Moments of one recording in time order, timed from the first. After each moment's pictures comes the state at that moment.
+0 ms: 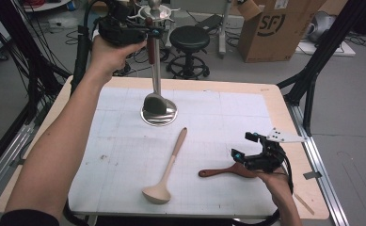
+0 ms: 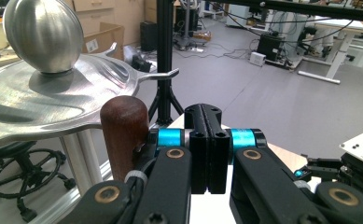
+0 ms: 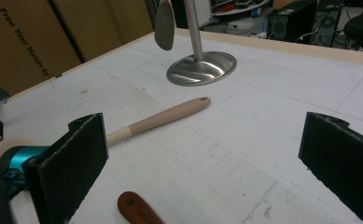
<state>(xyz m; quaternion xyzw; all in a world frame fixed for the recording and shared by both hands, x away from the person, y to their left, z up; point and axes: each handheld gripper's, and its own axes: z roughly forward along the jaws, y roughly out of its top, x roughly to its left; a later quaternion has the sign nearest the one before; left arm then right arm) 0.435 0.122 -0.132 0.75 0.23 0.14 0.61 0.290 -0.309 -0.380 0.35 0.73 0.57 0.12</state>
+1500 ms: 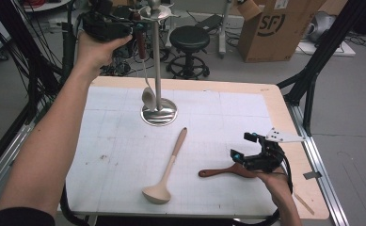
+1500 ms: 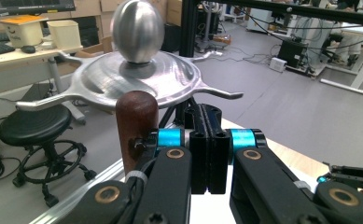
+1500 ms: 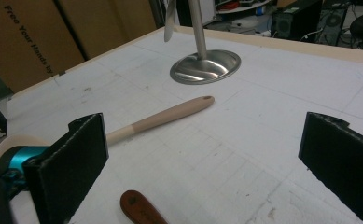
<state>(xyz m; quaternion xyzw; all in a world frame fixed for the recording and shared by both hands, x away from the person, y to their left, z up) 0.444 0.155 -0.130 0.73 0.27 0.17 0.60 0.291 -0.307 -0.381 0.34 0.74 0.57 0.12</state>
